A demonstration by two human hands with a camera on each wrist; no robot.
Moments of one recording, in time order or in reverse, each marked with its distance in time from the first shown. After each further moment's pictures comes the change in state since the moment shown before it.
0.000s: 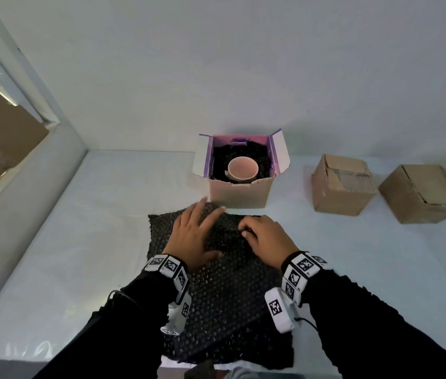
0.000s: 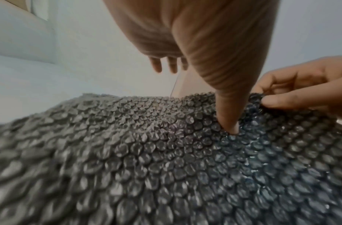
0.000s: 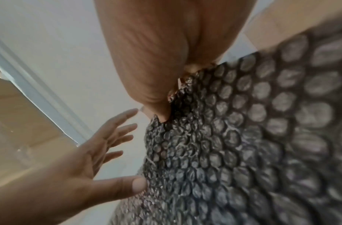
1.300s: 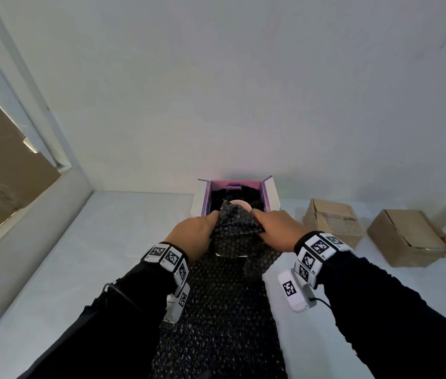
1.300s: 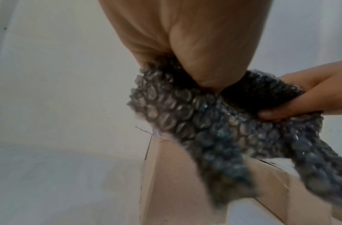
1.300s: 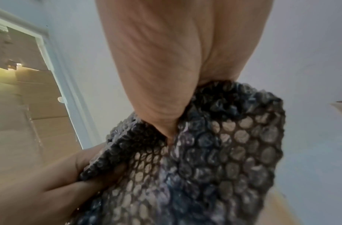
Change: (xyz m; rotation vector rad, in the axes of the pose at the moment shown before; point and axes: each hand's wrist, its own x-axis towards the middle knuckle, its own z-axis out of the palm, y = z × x) left_hand 0.065 0.018 -0.099 0.048 -0.038 0.069; right_hand 0.056 -0.013 -0.118 -0.389 -0.155 -0.059
